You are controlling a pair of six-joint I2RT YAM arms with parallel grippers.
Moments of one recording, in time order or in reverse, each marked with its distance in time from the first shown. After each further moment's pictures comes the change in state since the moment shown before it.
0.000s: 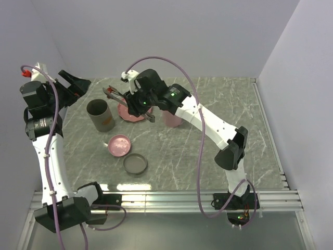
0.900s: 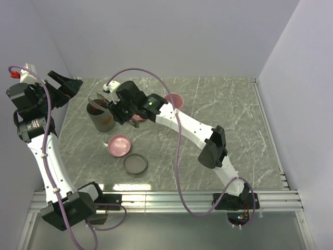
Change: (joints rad) left arm 0.164 0.013 0.023 -0.001 0.166 0.005; right arm 0.106 0.223 0.150 0.100 0.080 -0.027
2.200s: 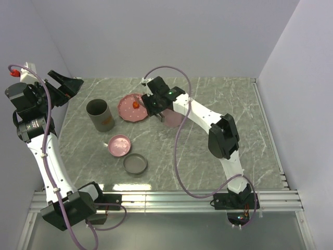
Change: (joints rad) left arm 0.010 0.000 0.000 0.029 0.059 0.005; right arm -0.277 -0.076 -0.352 0.025 0.056 0.118
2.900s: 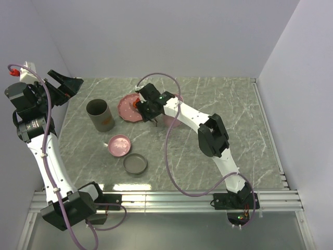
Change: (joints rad) left arm 0.000 0.000 -0.001 0.017 0.004 0.000; right arm 0.050 0.154 0.098 -0.014 0.014 0.006
